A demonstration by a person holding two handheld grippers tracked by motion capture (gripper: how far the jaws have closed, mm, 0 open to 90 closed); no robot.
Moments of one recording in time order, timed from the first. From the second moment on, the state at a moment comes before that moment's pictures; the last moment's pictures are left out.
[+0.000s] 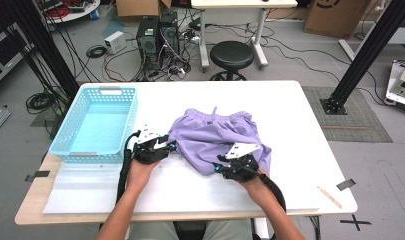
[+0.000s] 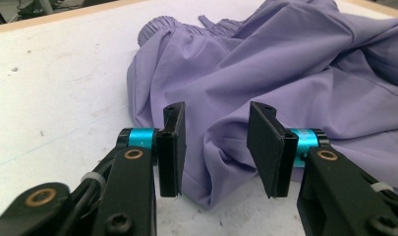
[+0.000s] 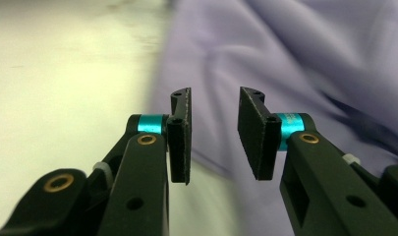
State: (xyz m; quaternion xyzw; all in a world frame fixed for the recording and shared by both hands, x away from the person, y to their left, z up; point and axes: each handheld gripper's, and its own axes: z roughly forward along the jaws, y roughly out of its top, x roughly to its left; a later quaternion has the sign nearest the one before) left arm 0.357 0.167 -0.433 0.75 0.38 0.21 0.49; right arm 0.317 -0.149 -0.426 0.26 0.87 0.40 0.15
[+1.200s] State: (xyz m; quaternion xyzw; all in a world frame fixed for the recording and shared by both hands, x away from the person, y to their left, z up) left arm 0.334 0.164 -0.445 0.77 0.39 0.19 0.48; right arm 0.338 -0.129 -0.445 0.31 0.88 0.34 0.14
